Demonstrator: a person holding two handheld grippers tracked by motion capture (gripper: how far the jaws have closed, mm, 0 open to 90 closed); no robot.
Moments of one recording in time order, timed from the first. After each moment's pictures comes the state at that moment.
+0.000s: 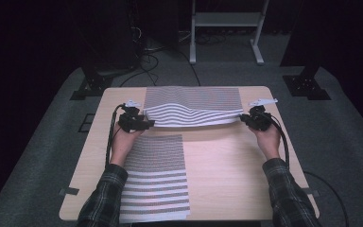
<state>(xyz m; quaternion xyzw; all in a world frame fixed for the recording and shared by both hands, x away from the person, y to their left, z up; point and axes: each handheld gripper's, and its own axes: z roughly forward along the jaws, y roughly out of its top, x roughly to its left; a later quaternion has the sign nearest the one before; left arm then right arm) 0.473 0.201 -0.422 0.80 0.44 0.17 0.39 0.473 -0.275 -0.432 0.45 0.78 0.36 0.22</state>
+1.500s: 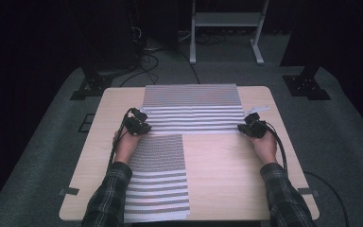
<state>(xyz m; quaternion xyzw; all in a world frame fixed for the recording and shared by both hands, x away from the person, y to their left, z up) 0.493 0.183 -0.457 0.86 0.40 0.19 0.26 0.476 -0.269 -0.471 0.47 0.80 0.32 0.19</state>
